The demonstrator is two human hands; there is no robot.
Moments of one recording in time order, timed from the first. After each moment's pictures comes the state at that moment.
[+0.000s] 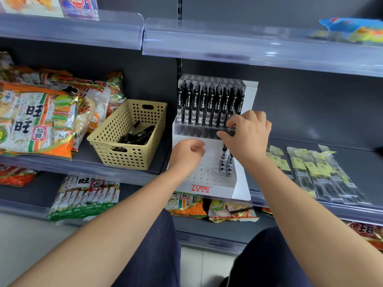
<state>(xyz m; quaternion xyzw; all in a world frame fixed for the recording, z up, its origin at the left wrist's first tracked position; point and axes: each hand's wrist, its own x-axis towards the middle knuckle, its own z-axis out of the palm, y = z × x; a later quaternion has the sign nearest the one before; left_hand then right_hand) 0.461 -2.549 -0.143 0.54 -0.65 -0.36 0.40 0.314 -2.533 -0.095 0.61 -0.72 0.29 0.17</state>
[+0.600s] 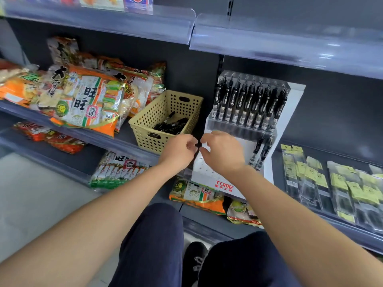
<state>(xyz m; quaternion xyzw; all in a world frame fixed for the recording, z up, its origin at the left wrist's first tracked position) 0.537 -2.538 -0.141 0.64 -0.66 -0.20 0.32 0.401 -2.536 -0.123 0.82 -0.54 0.21 0.05</state>
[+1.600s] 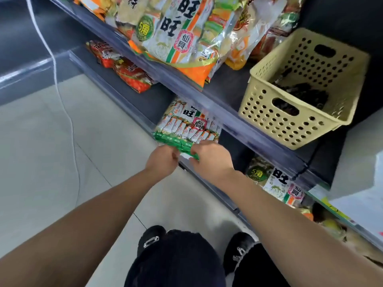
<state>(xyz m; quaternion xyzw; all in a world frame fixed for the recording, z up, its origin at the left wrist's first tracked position) 0.797 -2.520 -0.349 0.81 -0.52 -0.22 0.15 0.654 -2.569 -0.296 0.91 -0.39 0.02 -0.11</state>
